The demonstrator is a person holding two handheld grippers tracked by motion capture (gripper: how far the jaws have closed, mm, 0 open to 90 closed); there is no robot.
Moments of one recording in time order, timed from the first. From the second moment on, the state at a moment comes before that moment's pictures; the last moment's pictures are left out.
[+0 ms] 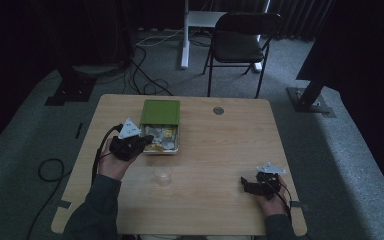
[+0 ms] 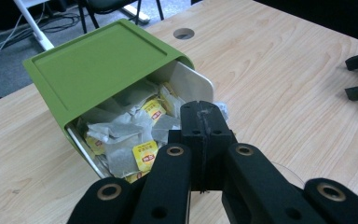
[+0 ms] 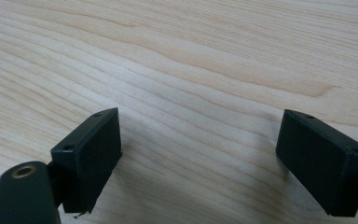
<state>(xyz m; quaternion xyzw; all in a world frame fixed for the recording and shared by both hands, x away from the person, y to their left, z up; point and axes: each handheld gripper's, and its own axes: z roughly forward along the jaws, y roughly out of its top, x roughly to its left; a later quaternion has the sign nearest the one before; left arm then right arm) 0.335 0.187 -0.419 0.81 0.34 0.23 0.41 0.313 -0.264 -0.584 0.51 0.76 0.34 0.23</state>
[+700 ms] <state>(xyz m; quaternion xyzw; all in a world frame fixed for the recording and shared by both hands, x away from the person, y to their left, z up) 0.328 0.186 -0.415 0.82 0.33 0.22 0.42 0.313 -0.264 -0.584 0.51 0.76 0.34 0.23</state>
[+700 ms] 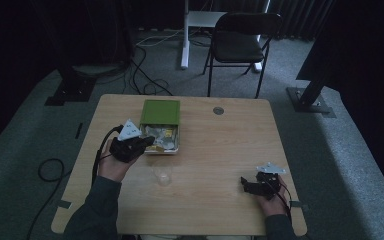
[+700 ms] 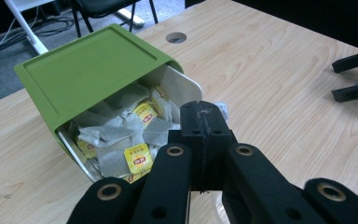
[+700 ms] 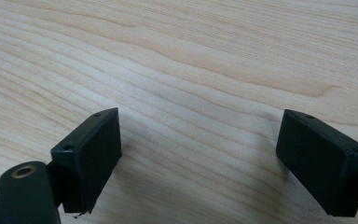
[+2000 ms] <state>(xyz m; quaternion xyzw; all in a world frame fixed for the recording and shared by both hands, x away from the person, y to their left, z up) 0.306 0.178 -0.418 0.82 0.31 0.20 0.43 0.313 -0.264 -0.584 0.51 0.76 0.34 0.23</state>
